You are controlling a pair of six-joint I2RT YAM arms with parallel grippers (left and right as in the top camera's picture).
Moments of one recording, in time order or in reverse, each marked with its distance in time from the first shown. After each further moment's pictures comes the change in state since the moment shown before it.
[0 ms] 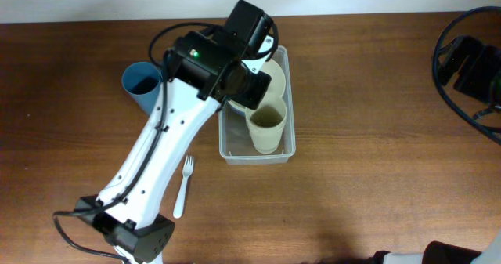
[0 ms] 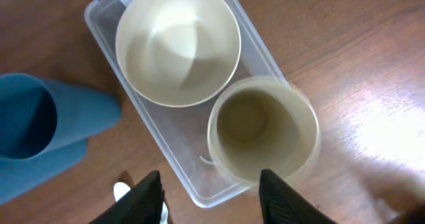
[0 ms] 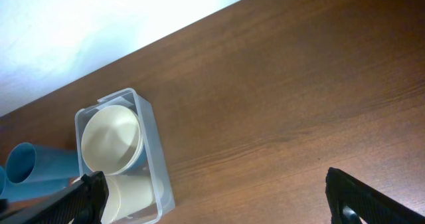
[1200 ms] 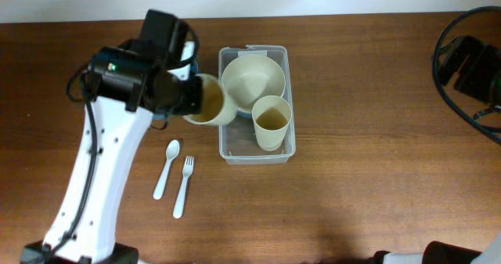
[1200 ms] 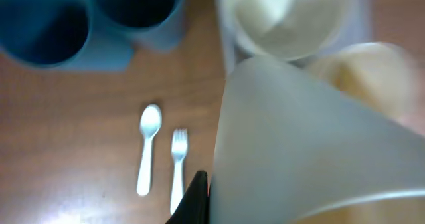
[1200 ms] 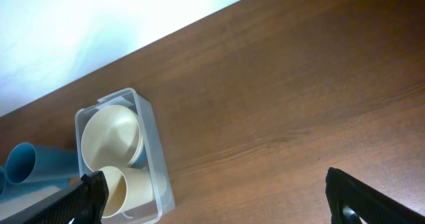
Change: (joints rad) left arm 0.248 -0.237 -0.264 -0.031 0.023 -0.173; right arm 0.000 0.000 0.000 0.000 0.000 0.000
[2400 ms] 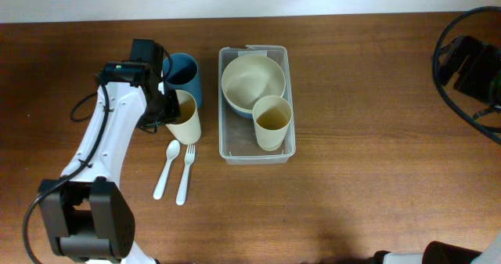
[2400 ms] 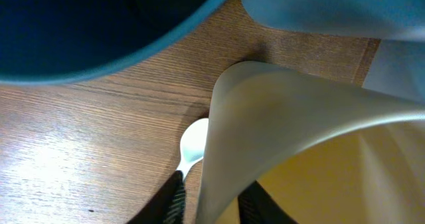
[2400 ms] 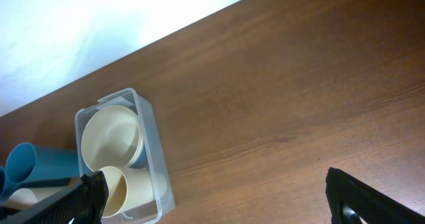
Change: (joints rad) left arm 0.253 0.137 -0.471 0.370 -0.014 -0.082; right arm 0.000 0.000 0.000 0.000 0.000 0.000
